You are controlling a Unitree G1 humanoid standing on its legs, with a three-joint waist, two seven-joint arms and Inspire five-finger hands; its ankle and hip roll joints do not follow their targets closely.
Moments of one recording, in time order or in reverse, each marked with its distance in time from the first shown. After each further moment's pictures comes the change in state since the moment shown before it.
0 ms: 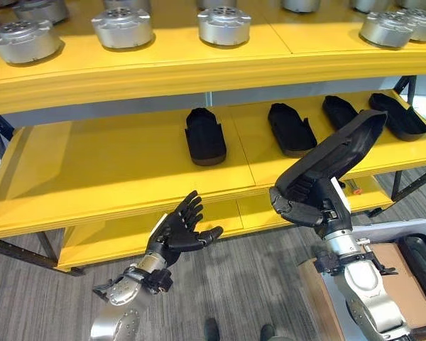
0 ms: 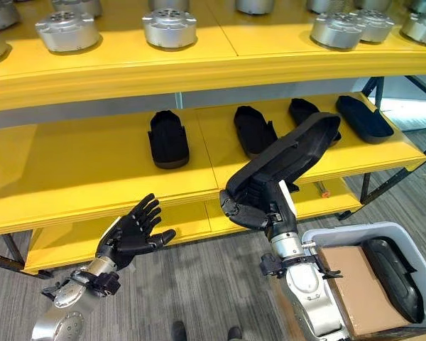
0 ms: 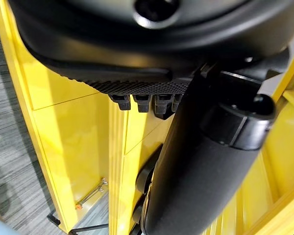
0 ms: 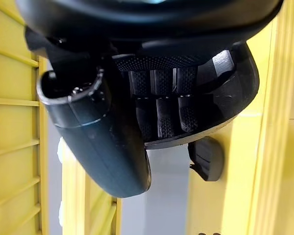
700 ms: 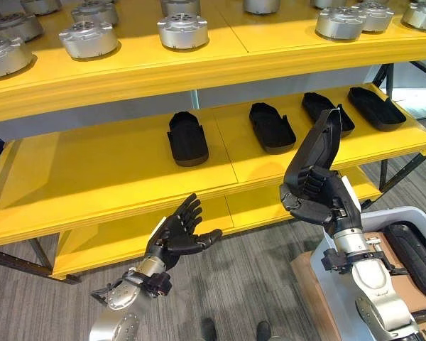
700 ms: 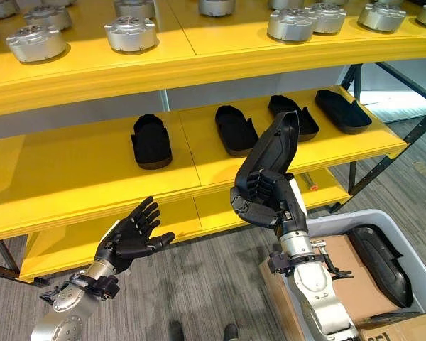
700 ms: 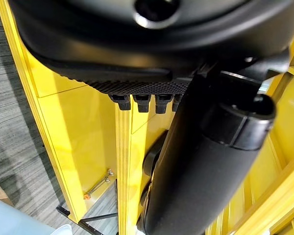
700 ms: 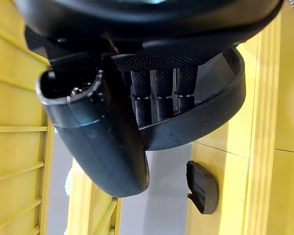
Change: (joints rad) left arm 0.051 -0.005 0.001 -0.026 -0.001 -0.003 0.000; right arm -0.002 -0.066 -0.032 0.019 0.019 -0.003 -0.014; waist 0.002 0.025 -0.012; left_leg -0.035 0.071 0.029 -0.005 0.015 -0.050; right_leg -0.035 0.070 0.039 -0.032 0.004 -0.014
